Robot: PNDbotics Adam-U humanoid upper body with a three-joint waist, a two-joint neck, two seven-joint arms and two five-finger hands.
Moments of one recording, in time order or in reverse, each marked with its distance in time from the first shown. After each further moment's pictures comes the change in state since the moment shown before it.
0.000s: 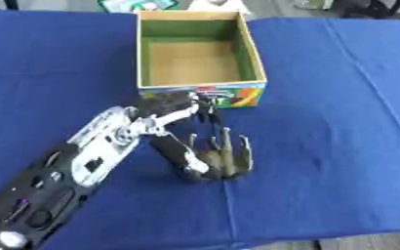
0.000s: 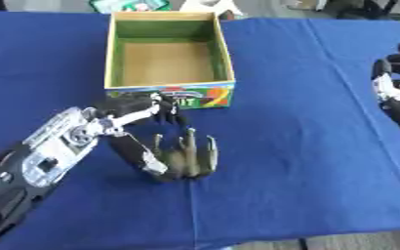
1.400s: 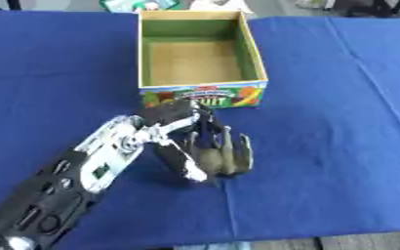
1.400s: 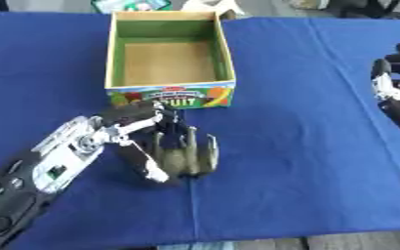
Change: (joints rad) left arm 0.013 -0.027 -0.009 0.024 -0.065 -0.015 0.001; right arm 0.000 0.000 0.001 0.000 0.000 0.000 0.003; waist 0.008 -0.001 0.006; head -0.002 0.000
